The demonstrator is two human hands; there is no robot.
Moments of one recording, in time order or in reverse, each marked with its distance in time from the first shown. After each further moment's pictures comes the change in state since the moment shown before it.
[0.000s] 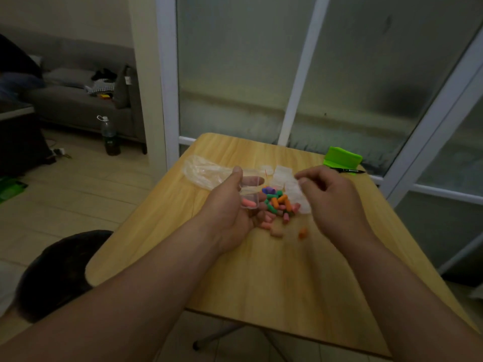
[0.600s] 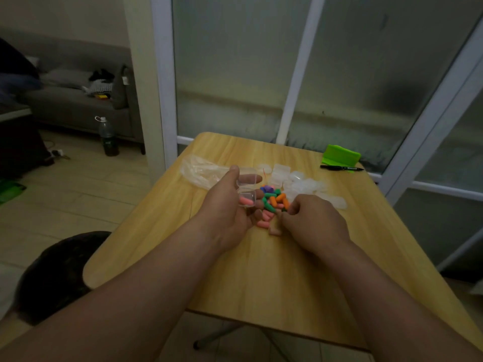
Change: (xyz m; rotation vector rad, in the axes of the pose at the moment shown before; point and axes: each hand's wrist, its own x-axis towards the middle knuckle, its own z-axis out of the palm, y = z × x) left_hand -0.002 0.001 0.004 -0.018 0.039 0.010; right_hand -0.011 0.014 0.023 -0.685 -0.232 0.216
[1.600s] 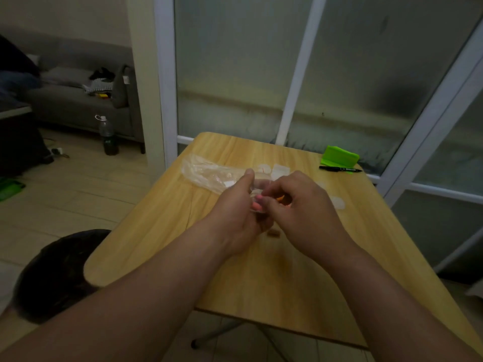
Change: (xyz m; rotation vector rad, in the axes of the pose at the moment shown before) left_hand -0.005 -0.010 0.008 -0.013 -0.145 -0.054; right_hand -0.023 -0.021 -0.021 0.426 0.168 -0.471
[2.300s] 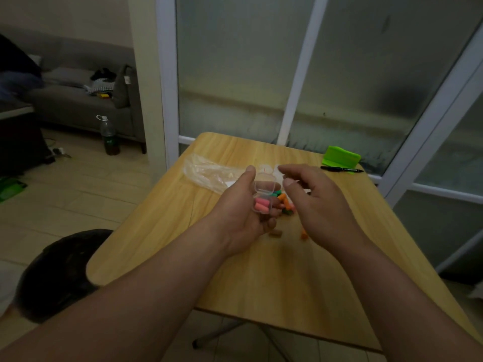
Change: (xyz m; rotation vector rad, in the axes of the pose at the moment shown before) left_hand 0.006 0.002 -0.003 0.054 -0.053 -0.029; right_hand 0.008 0.009 -0.012 0.205 0.040 0.118
